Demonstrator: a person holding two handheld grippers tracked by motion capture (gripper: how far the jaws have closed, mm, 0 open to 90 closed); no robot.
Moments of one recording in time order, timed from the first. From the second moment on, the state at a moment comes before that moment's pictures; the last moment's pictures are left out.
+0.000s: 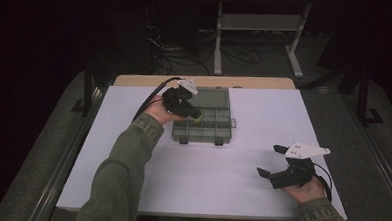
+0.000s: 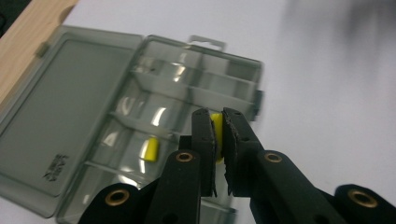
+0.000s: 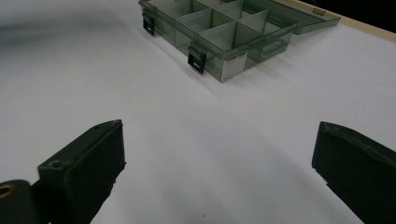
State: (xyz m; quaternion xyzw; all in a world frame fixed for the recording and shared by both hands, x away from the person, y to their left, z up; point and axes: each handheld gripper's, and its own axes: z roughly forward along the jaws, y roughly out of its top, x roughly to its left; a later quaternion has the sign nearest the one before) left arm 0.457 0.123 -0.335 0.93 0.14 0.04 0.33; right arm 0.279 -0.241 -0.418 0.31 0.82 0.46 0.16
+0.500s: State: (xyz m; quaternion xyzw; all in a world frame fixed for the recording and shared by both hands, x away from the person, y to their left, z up) left arm 0.495 0.123 -0.373 0.92 0.21 0.05 0.32; right arm 0.279 -0.241 -0.419 0.30 0.82 0.46 0.16
